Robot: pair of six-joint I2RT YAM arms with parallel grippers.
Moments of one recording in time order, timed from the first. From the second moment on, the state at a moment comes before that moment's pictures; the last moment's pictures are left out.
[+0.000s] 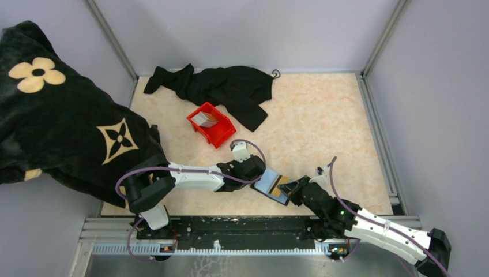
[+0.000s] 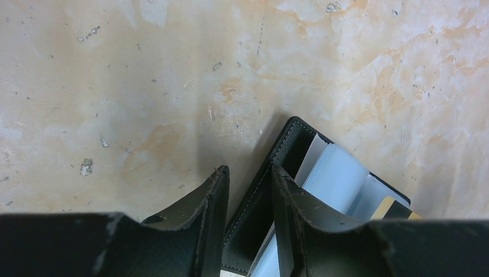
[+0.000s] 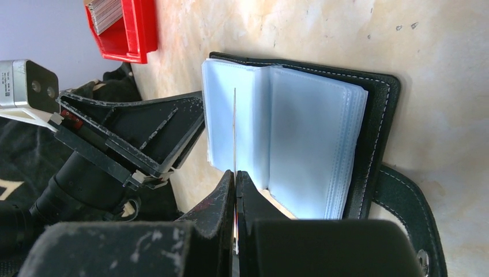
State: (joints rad) left arm -1.16 1.71 0.85 -0.08 -0.50 -1.19; right arm 1.06 0.29 0.04 -0.29 0.42 1.56
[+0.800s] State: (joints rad) left arm -1.16 1.73 0.84 -0.01 -0.47 -1.21; right arm 1.06 0.29 0.05 -0.39 0.43 1.58
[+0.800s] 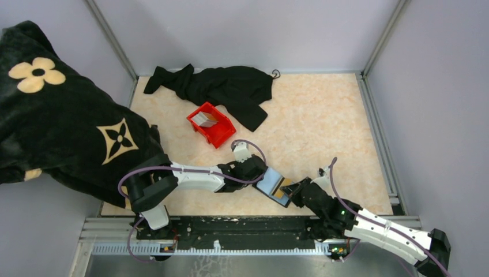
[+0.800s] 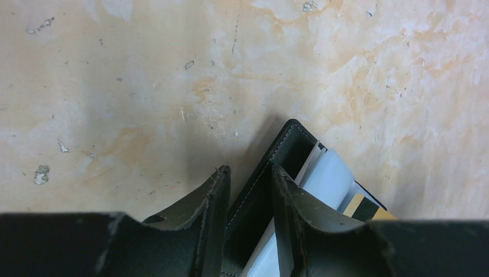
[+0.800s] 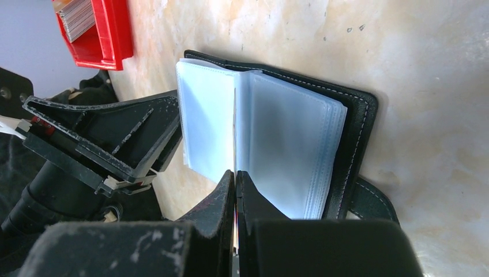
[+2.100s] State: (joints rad) left arm -1.16 1.73 0.82 0.05 -0.45 -1.23; right arm 1.06 0.37 0.04 -0.32 0.44 1.59
